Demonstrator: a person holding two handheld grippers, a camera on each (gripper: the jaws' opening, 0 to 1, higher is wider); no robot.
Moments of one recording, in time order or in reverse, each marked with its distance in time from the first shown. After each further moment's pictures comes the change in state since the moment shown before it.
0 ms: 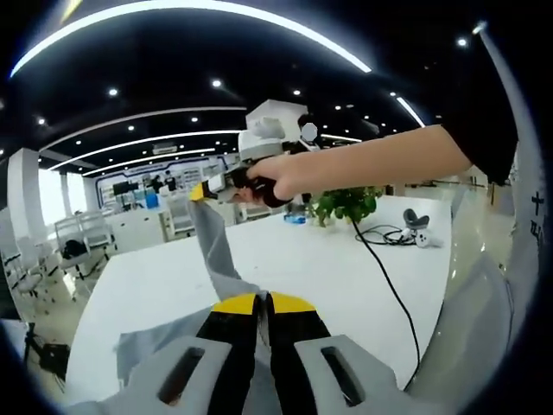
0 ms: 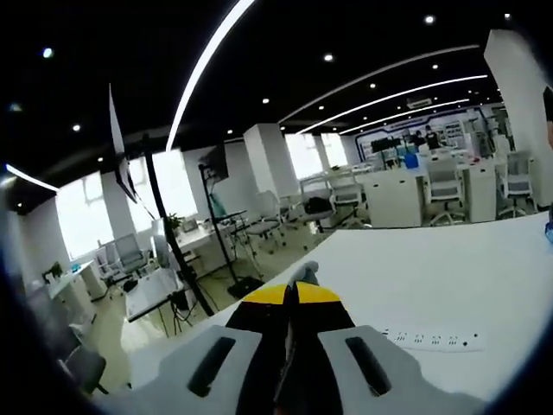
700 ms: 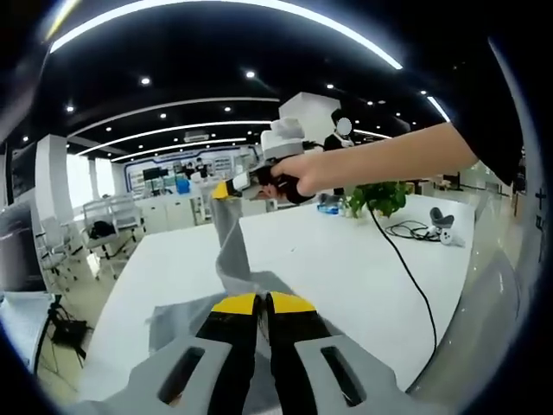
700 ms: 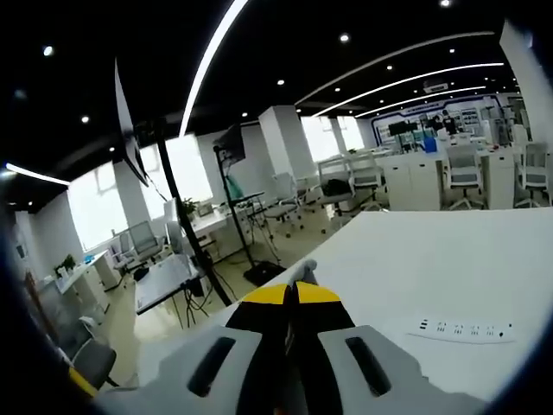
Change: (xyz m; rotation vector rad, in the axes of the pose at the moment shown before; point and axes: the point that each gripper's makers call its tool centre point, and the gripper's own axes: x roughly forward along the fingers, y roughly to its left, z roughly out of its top) left arm -0.040 0.051 -0.031 -0.056 0.051 0.144; right arm 0.052 0.041 -0.035 0.018 0.076 0.079
